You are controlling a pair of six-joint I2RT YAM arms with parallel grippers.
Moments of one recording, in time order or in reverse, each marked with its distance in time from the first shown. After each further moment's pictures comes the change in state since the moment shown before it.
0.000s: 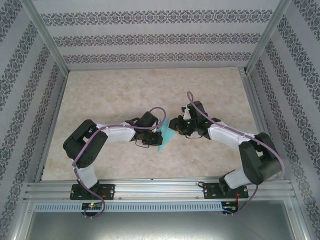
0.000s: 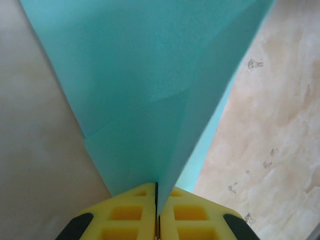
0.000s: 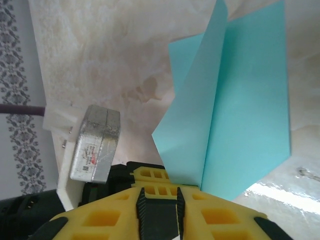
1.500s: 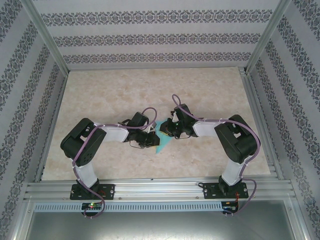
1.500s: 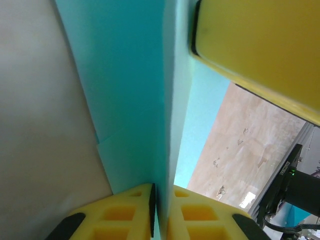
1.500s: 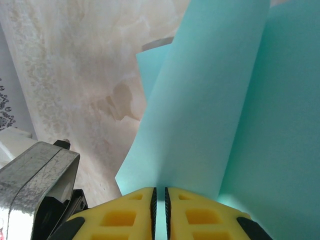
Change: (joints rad) left arm 0.105 -0.002 -0.126 0.161 0.250 -0.076; right arm 0.076 0.305 0.072 0.201 -0.008 0.098
